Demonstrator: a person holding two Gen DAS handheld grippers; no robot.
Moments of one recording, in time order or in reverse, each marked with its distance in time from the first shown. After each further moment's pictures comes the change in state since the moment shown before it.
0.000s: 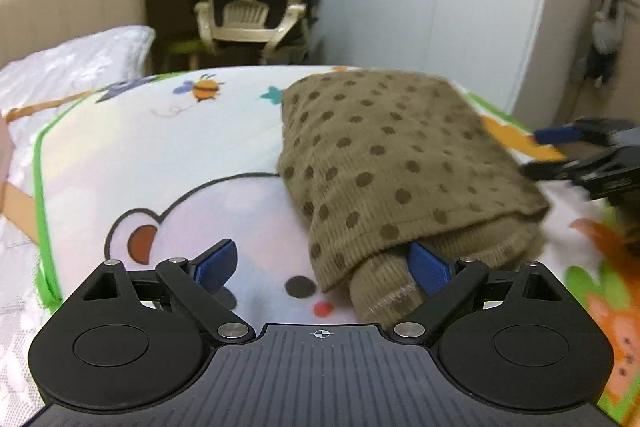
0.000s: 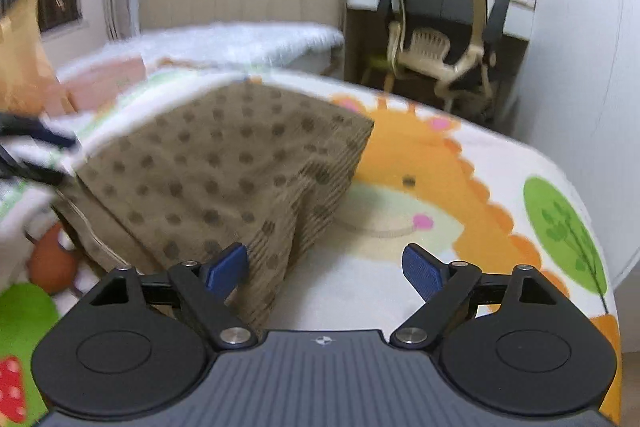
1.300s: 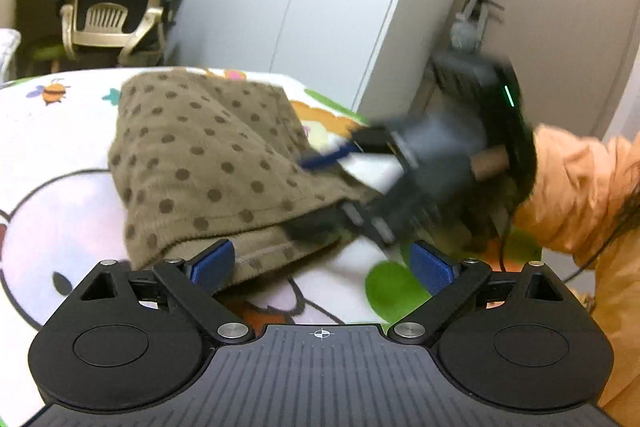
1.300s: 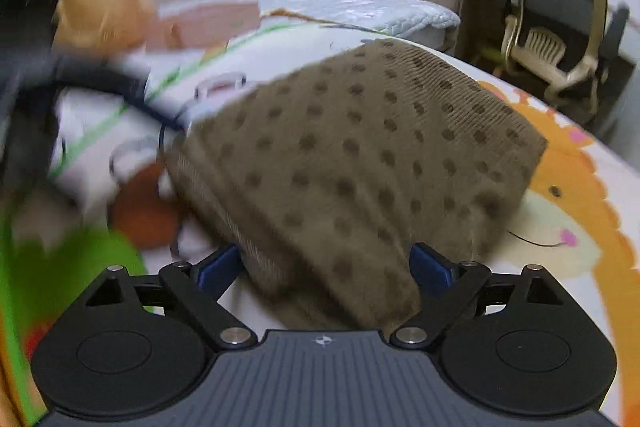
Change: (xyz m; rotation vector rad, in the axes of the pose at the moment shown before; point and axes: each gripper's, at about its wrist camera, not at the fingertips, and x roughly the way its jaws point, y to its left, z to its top) left arm -0.008 -0.019 -0.012 0.058 -0.014 -0.426; right arm 0.010 0.059 0.000 -0.224 0.060 0.252
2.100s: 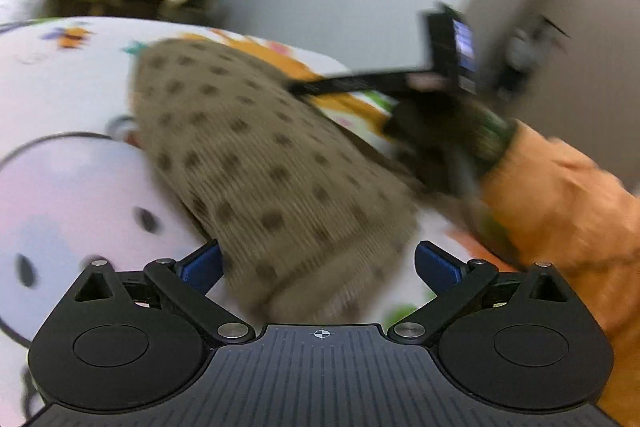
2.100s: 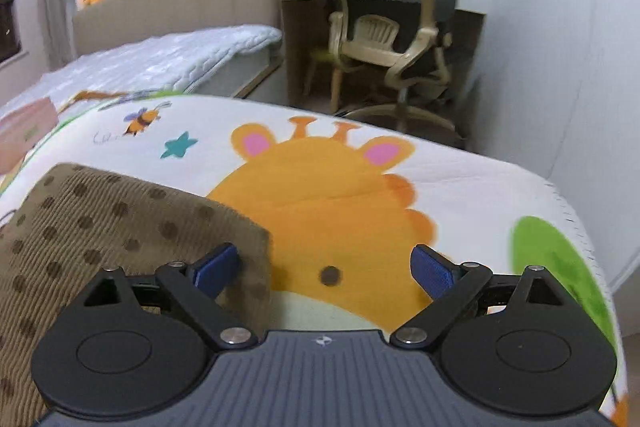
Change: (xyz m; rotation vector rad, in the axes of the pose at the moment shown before) left arm 0.046 -0.007 0.013 -0.159 0.089 0.046; right arm 0.037 -0.156 0.036 0.375 -0.090 -0.359
